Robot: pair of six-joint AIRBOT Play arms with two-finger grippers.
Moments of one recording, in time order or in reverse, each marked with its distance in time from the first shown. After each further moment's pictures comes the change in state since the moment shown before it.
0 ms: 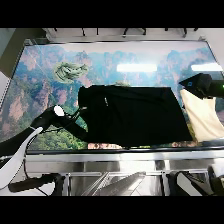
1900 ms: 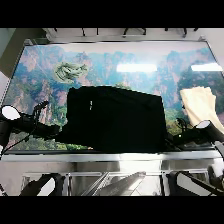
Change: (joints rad) left arm 0.350 0.391 0.006 0.058 -0.329 -0.377; right arm 0.042 -0.161 -0.715 -0.394 -0.111 -0.051
